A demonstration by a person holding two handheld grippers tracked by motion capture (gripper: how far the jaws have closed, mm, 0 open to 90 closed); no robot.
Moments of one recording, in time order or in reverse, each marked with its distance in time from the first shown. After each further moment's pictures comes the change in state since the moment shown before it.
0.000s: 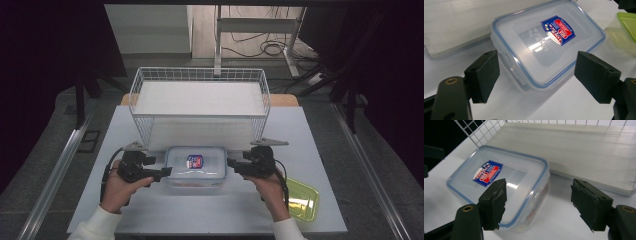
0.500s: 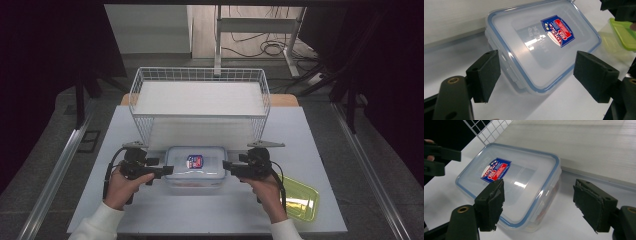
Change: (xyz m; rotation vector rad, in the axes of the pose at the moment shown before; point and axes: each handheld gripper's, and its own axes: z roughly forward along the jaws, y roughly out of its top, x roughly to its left) left arm 0.016 0.000 0.016 0.016 -0.099 -0.100; right arm 0.004 -0.006 0.008 0.014 0.048 0.015
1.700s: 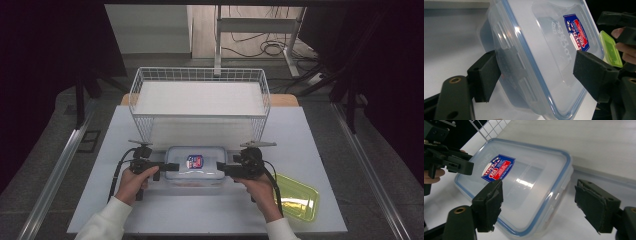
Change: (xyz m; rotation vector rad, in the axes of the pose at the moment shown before) left arm 0.039 -0.005 0.042 0.051 -0.175 -0.221; right arm 0.002 -0.001 0.022 0.039 0.032 0.016
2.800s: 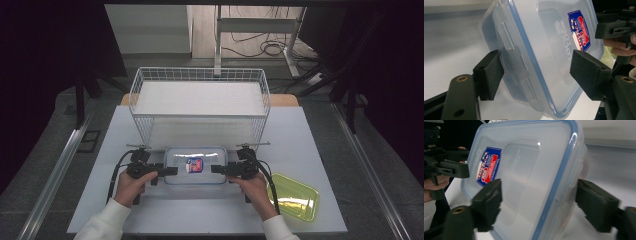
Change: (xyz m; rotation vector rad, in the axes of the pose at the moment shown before) left arm -0.012 -0.011 -0.010 -0.021 0.030 0.091; right arm -0.015 -0.007 0.026 0.101 0.142 0.161
